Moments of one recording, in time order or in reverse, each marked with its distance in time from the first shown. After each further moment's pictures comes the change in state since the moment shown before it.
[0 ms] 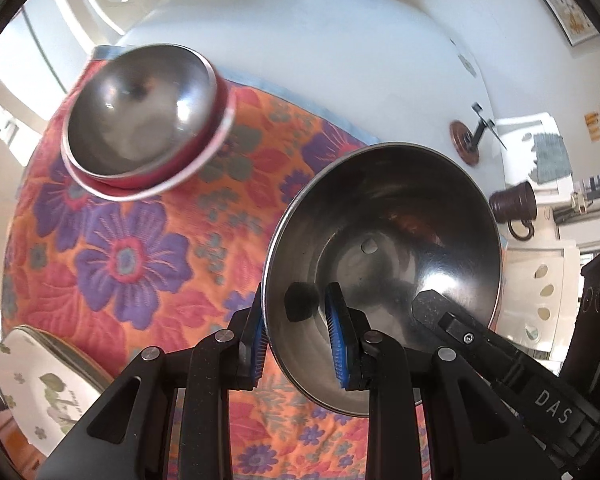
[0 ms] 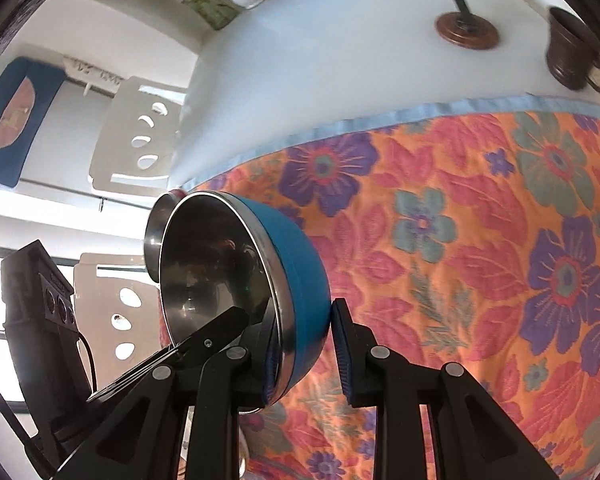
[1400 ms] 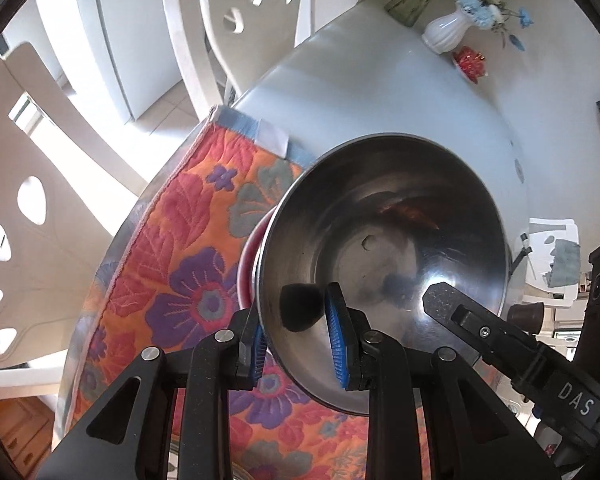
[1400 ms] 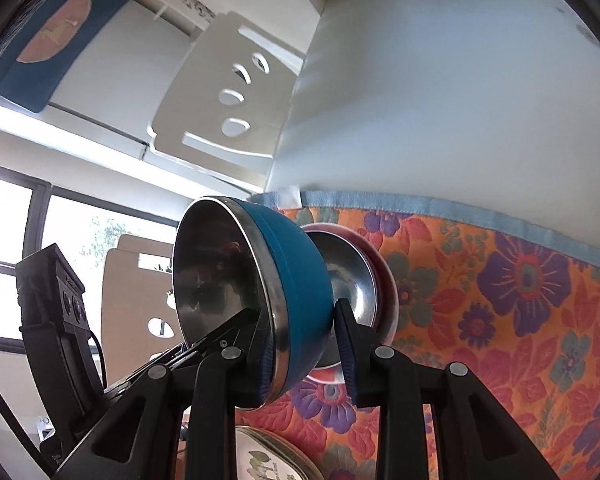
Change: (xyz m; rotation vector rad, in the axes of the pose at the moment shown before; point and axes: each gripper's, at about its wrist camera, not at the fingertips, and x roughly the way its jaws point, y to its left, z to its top) left arm -0.037 0.143 0.105 -0.209 -0.082 0.018; right arm 0.092 0.183 0.083 -0.244 0.115 0.030
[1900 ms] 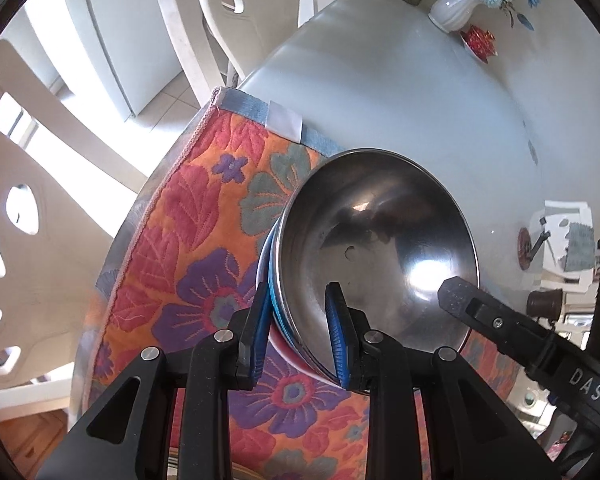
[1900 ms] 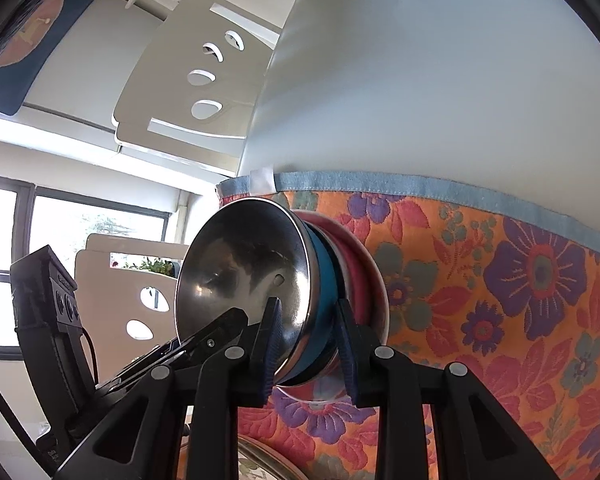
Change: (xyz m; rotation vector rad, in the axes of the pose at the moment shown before) left arm 0.023 0.005 0.003 0.053 0.048 0.041; right arm 0.030 -0.016 0.006 0.030 0.042 -0.028
